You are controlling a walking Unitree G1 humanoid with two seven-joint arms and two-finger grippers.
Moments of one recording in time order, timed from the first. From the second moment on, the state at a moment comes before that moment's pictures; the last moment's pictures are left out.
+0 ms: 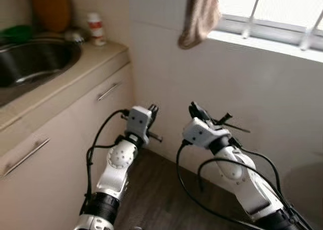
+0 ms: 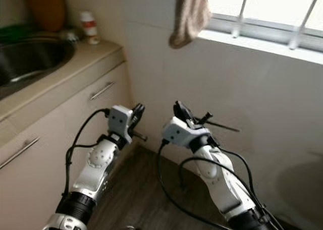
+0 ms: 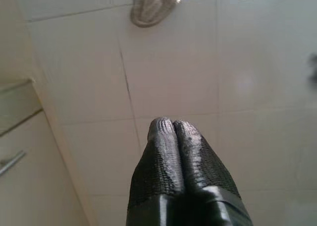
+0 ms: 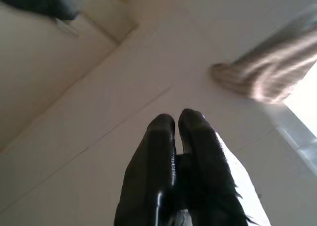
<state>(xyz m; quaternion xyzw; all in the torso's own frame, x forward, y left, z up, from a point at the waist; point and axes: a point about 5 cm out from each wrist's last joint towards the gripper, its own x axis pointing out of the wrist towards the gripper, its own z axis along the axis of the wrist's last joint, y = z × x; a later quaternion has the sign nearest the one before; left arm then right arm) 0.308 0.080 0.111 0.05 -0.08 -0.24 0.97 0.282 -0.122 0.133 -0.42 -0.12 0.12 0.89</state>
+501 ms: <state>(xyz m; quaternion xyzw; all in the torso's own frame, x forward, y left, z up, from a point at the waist) 0.316 0.103 0.131 0.08 -0.14 -0.17 0.97 0.288 -0.131 0.135 -0.39 -0.10 0.09 0.91</state>
